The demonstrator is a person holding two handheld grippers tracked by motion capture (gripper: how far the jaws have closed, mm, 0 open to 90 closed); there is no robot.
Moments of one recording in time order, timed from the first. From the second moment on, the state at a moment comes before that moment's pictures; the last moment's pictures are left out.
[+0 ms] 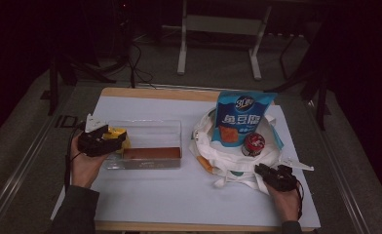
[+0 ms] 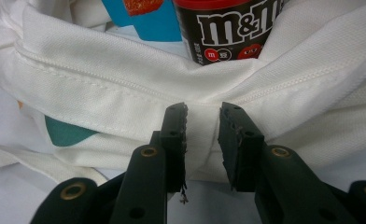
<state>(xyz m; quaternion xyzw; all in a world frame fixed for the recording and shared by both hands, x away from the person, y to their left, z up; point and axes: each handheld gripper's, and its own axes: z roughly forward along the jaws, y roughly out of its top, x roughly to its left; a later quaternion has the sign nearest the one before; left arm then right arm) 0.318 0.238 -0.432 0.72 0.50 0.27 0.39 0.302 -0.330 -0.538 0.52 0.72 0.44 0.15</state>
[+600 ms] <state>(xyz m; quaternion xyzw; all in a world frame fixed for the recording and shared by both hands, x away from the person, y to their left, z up) 0.317 0.216 -0.420 0.75 0.45 0.22 0.44 0.303 -0.329 -0.533 0.52 0.72 0.43 0.15</state>
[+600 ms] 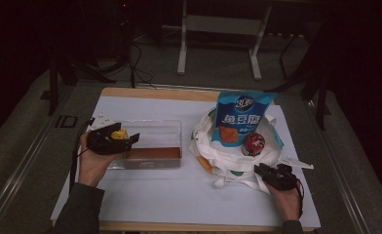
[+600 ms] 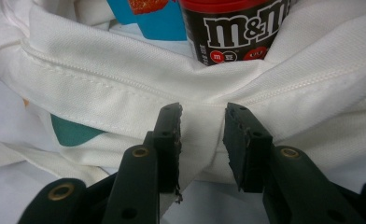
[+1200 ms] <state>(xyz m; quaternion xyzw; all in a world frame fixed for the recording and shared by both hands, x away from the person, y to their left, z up) 0.309 0.192 -0.420 0.77 0.38 0.21 0.46 0.304 -0.326 -0.508 0.51 0.75 0.39 0.16</state>
